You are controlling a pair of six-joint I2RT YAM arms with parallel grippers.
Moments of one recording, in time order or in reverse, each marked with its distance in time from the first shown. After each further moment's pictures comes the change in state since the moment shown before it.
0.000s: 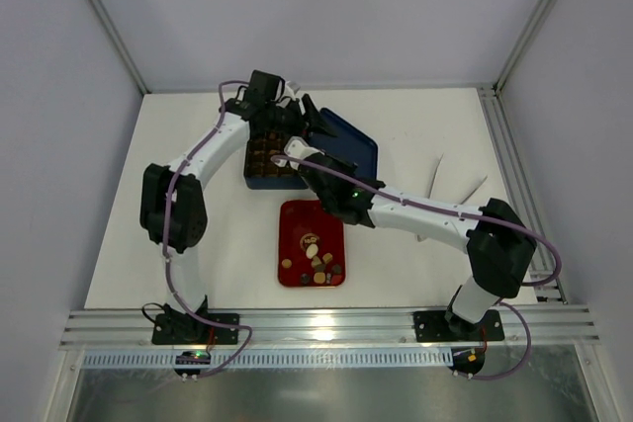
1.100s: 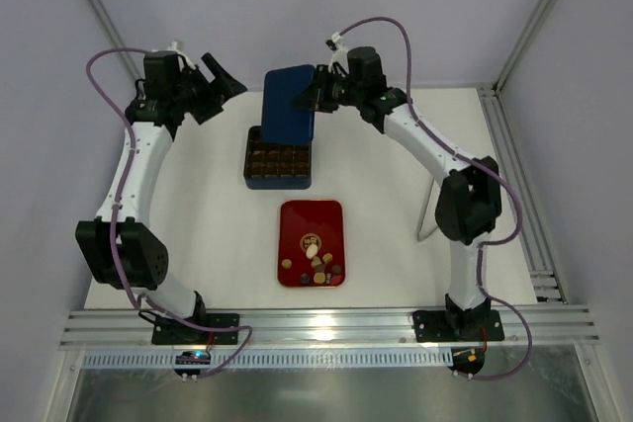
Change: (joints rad) left arm 0.358 -0.359 -0.058 0.005 -0.396 0.244; right arm -0.472 0.314 0.674 -0.098 -1.275 1.012
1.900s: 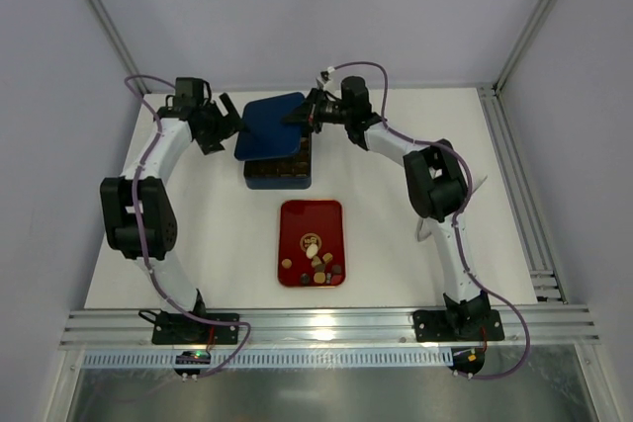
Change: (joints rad) left arm 0.001 0.216 -0.135 -0.051 -0.137 0.118; right arm -0.031 0.379 -0.059 0.640 -0.383 0.717
